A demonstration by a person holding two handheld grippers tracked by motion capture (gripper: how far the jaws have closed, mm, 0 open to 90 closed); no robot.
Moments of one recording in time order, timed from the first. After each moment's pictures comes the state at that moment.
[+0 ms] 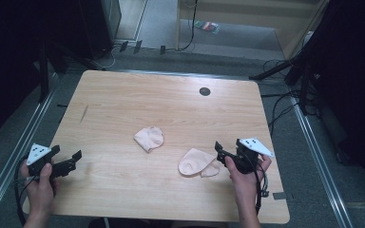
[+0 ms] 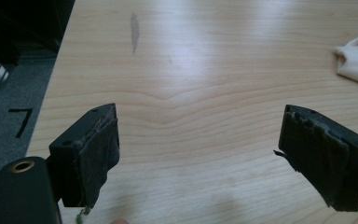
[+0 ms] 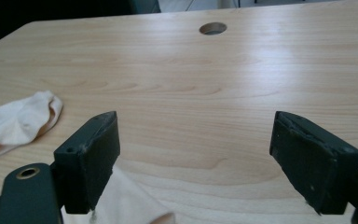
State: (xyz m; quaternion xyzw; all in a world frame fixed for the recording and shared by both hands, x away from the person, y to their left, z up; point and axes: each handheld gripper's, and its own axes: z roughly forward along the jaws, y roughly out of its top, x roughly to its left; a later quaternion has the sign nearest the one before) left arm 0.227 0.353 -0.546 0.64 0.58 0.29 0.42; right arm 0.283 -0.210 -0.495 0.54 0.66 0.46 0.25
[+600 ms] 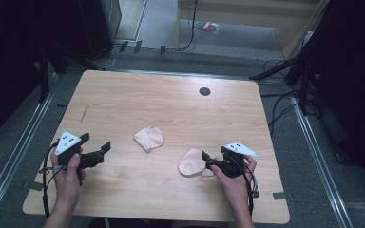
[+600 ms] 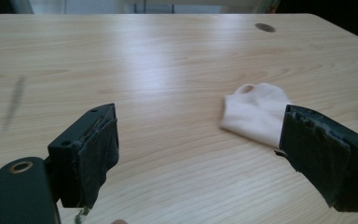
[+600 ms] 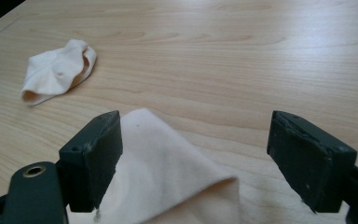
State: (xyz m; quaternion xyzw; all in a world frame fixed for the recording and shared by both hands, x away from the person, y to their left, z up) left arm 0.249 0.263 -0.501 0.67 0.52 0.26 0.47; right arm 0.283 -0.187 -0.524 0.52 0.71 0.45 0.16
